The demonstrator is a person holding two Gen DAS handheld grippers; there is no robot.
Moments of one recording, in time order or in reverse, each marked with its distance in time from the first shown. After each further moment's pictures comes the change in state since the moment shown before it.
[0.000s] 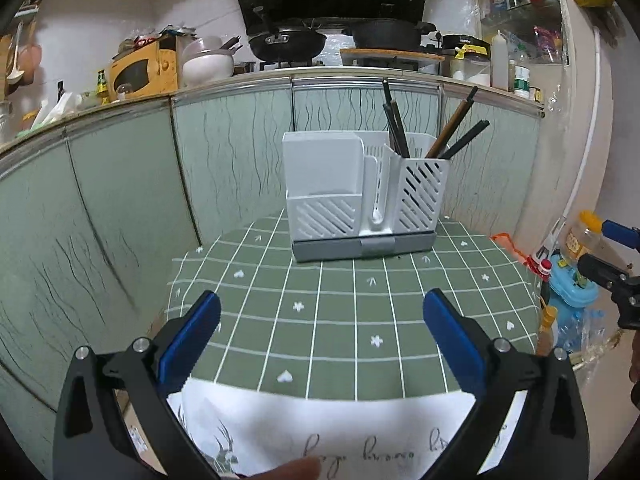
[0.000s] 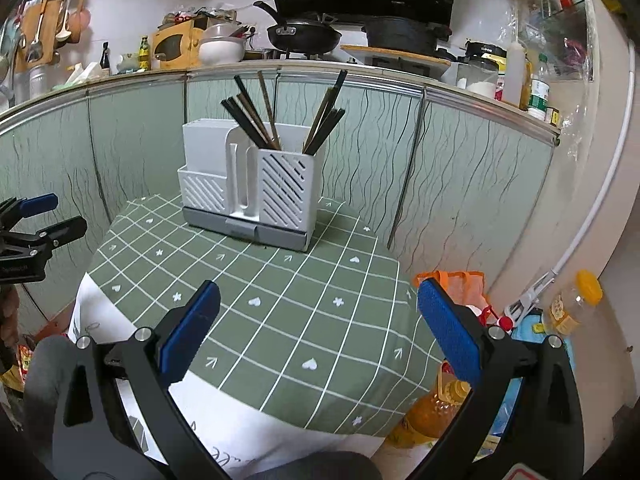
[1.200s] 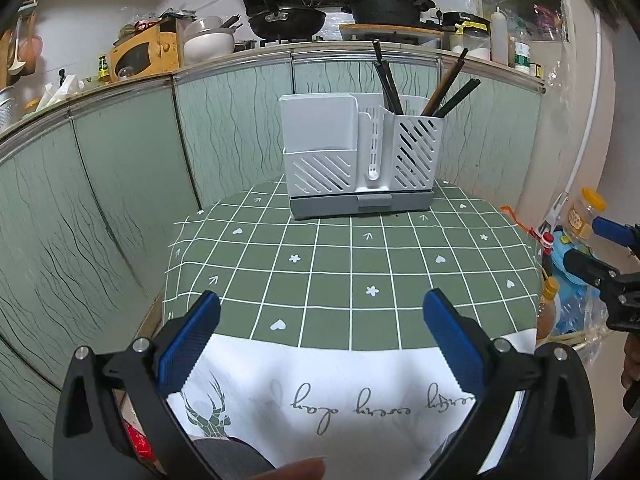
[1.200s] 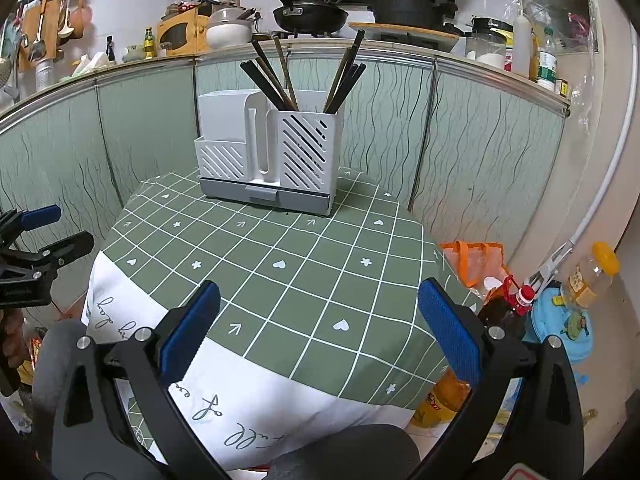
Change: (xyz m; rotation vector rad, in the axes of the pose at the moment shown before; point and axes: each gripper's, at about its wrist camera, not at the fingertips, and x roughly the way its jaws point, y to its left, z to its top) left arm -0.008 -0.015 -0.035 0.013 0.077 0.022; right arm 0.006 0.015 -0.034 0.034 0.057 0.048
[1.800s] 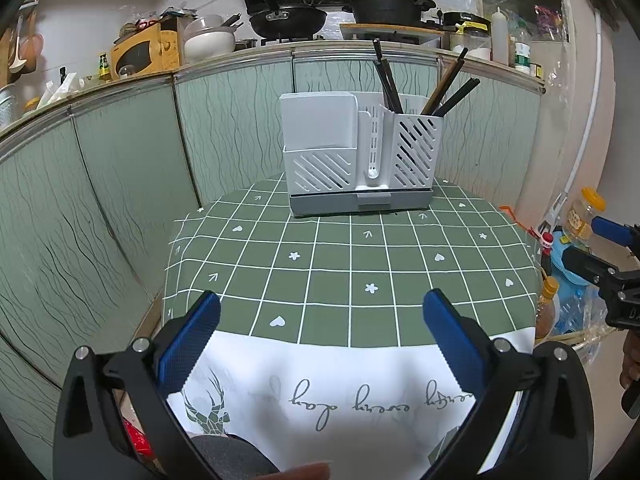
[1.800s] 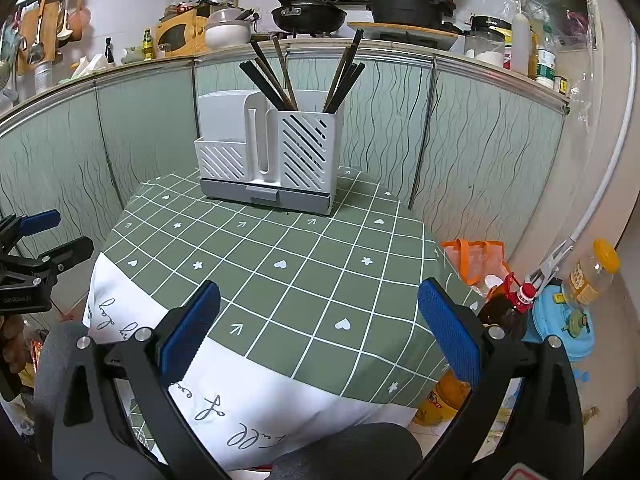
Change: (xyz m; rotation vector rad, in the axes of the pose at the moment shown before) left arm -0.003 0.000 -0.002 -0.007 0.000 -0.002; right arm 0.001 0.000 -0.001 0.011 -0.001 0.000
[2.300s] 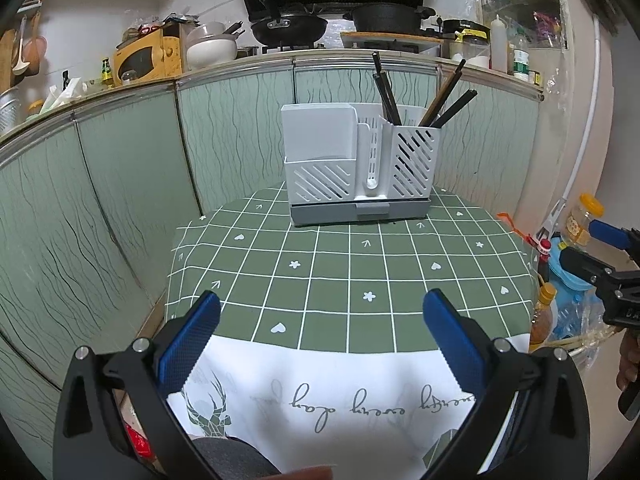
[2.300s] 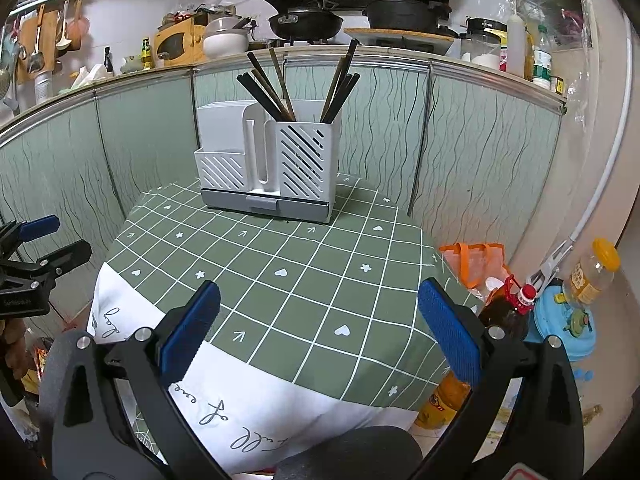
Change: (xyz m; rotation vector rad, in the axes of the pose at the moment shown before) left arm -0.010 -0.002 0.004 -0.004 -0.025 0.002; right arm -0.007 -0.002 0.004 0.016 -0.022 0.004
